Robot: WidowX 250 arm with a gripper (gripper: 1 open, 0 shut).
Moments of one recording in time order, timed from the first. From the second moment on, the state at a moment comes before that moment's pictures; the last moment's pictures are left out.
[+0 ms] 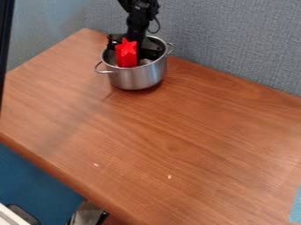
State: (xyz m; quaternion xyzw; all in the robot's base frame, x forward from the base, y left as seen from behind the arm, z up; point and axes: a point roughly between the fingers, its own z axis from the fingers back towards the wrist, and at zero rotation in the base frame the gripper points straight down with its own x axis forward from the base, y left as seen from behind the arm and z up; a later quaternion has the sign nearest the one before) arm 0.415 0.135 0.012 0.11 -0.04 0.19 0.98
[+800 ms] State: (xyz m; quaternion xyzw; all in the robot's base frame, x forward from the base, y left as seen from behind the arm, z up) arm 0.413 0.136 0.010 0.11 -0.04 0.18 0.98
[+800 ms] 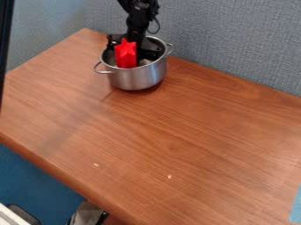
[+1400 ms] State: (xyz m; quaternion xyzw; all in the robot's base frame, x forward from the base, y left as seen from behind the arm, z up) arm 0.407 0.135 0.011 0.11 -0.03 0.18 0.98
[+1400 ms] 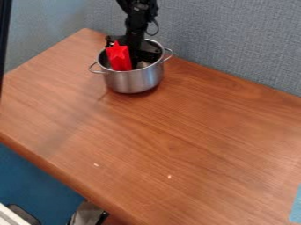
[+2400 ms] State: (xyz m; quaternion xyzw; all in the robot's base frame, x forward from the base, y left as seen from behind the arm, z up) arm 0.405 0.134 0.009 0.11 -0.02 0.18 0.98
